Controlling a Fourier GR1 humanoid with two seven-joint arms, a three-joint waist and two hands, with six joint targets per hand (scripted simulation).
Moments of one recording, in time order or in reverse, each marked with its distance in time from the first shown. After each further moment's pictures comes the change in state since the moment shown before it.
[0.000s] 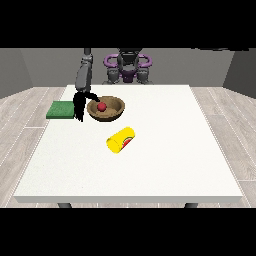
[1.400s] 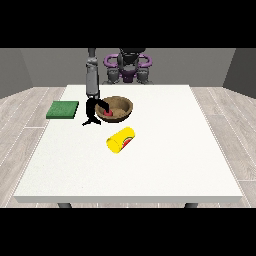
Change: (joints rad) left arm -0.102 0.071 0.012 -0.044 0.079 -0.037 0.093; right arm -0.117 0.022 0.023 0.147 0.123 -0.247 -0.118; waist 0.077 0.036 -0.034
